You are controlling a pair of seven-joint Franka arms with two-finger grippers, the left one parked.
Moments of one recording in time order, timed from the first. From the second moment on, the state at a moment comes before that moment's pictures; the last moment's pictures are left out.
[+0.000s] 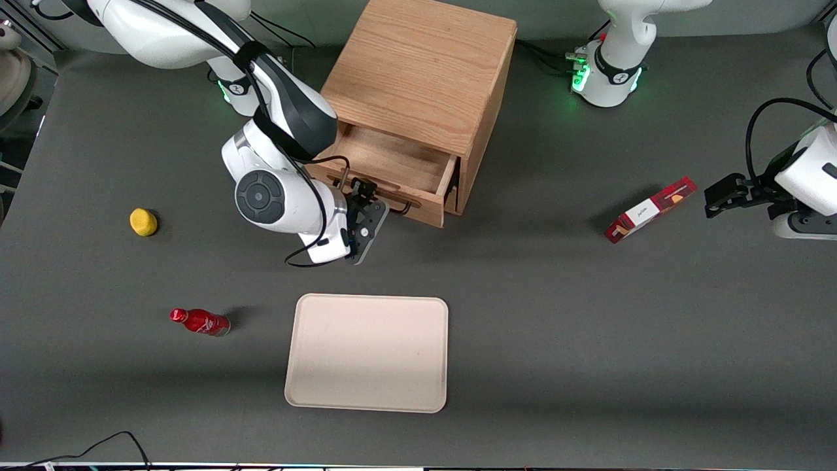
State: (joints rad) arm 0.11 0.48 0.52 -1.59 0.13 1.88 -0.44
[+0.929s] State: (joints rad) arm 0.11 0.40 0.56 -1.70 0.18 1.93 -0.43
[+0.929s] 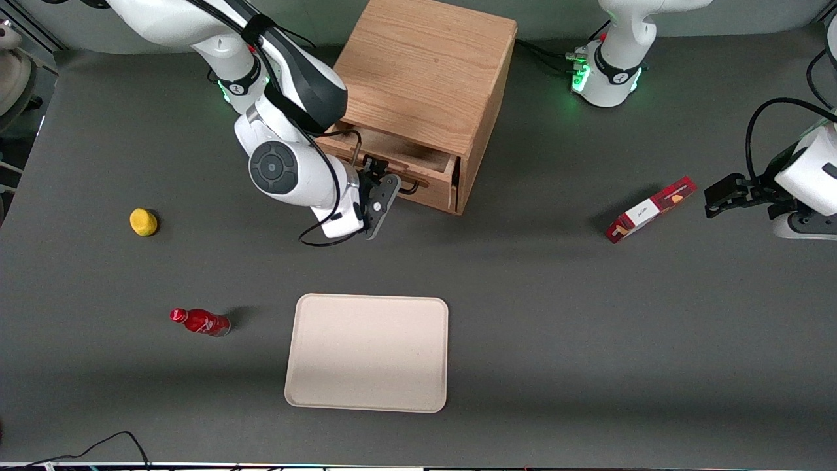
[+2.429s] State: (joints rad) arm 0.10 0.27 0.61 -1.87 0.26 2.06 -0.41
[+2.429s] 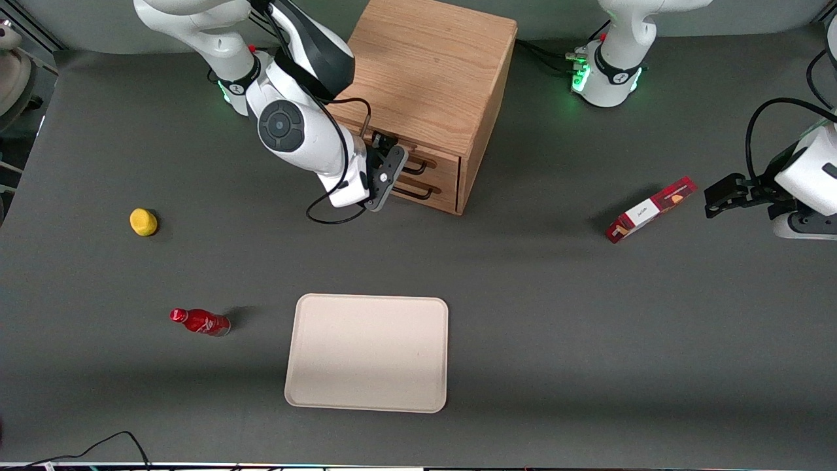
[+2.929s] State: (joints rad) arm 0.10 0.25 0.61 -1.84 0.28 2.04 -0.41
